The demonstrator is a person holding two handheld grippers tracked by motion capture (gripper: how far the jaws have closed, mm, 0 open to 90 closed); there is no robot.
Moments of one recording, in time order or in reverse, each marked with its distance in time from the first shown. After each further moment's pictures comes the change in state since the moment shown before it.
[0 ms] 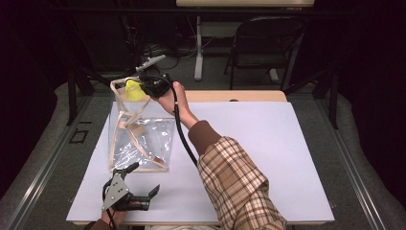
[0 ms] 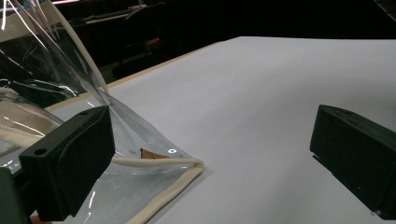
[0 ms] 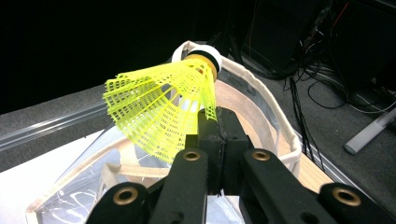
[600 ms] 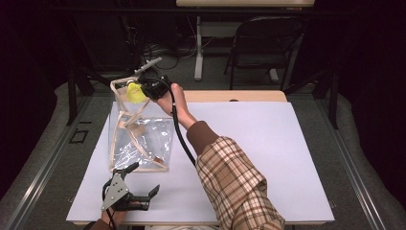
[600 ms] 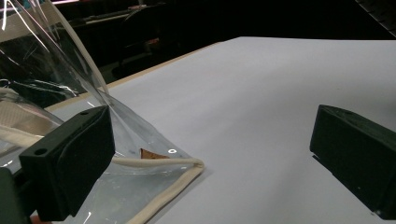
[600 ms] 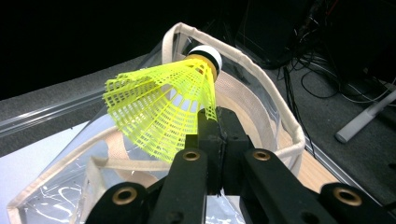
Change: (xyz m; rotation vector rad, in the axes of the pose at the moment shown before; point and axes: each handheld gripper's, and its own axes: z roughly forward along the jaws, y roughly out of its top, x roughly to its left) left arm 0.000 0.000 0.000 -0.002 -0.002 -0.003; right arm 0.001 -0.005 0.013 0.045 -0.034 -0.006
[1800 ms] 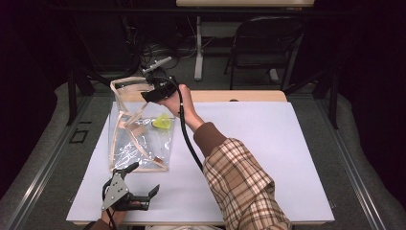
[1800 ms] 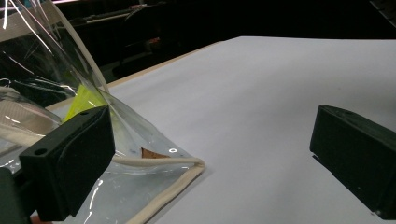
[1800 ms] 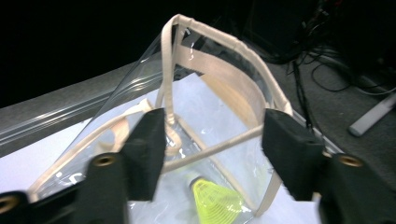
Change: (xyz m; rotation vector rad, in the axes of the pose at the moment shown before) left arm 0.000 0.000 0.000 0.001 0.004 -0.002; right arm -0.013 -0.010 -0.015 0.010 0.045 0.042
